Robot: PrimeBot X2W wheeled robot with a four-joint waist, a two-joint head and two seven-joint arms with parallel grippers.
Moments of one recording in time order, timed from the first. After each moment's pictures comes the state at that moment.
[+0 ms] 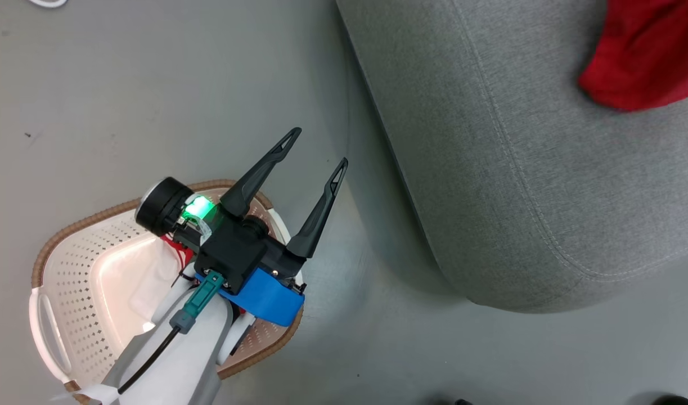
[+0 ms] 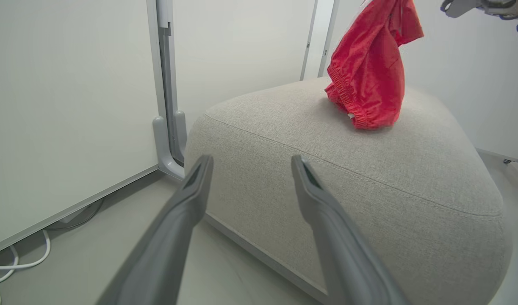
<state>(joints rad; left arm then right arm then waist) -0.47 0.25 -0.54 0.14 -0.15 -0.13 -0.26 -0.99 -0.24 -0.45 0.51 0.17 0.13 -0.13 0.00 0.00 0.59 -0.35</state>
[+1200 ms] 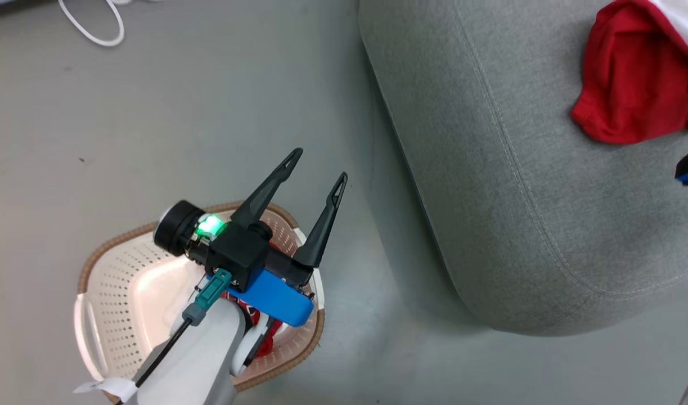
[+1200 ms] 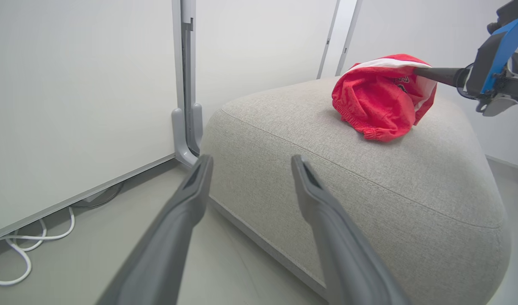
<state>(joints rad) -0.45 0.20 -0.55 0.23 -0.22 -0.11 -0.26 -0.88 -0.22 -0.56 0.94 -0.05 0.13 -0.26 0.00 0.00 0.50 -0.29</state>
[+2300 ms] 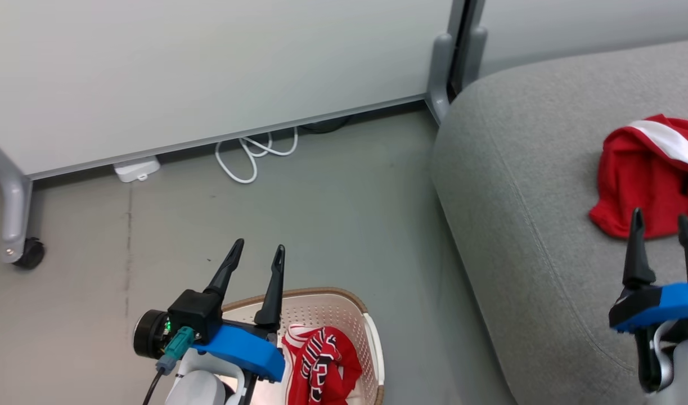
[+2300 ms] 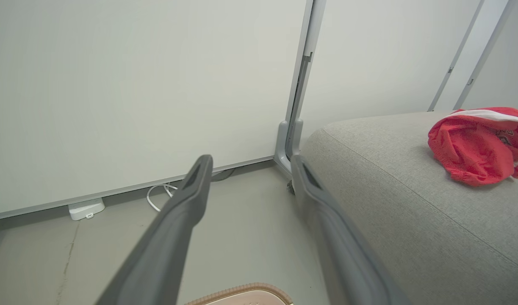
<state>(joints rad) -0.20 0.06 -0.29 0.39 -0.23 -0.10 -0.26 -0.33 -0.10 -0.34 0.50 0.04 0.13 -0.26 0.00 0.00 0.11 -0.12</state>
